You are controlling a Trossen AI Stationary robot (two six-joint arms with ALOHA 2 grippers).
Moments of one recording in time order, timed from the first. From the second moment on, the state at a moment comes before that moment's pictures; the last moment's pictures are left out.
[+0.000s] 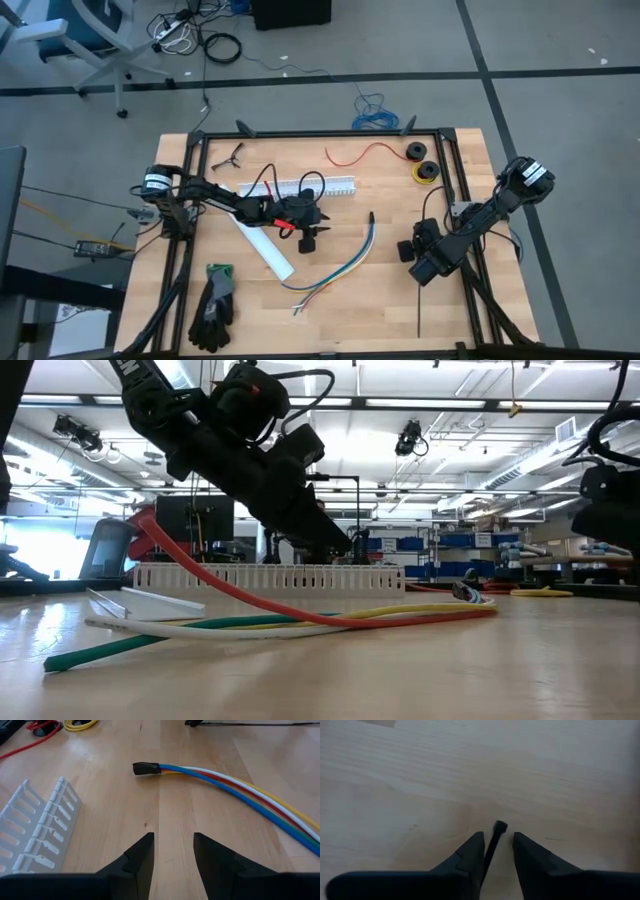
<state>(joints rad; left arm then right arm) -0.01 1.78 0.81 0.45 -0.07 0.04 0.68 1.50 0.62 -0.91 0.31 2.12</state>
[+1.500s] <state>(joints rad) 0.02 1.77 0.73 0.58 0.04 -0.06 0.65 1.50 0.71 -1.02 0.50 1.98</state>
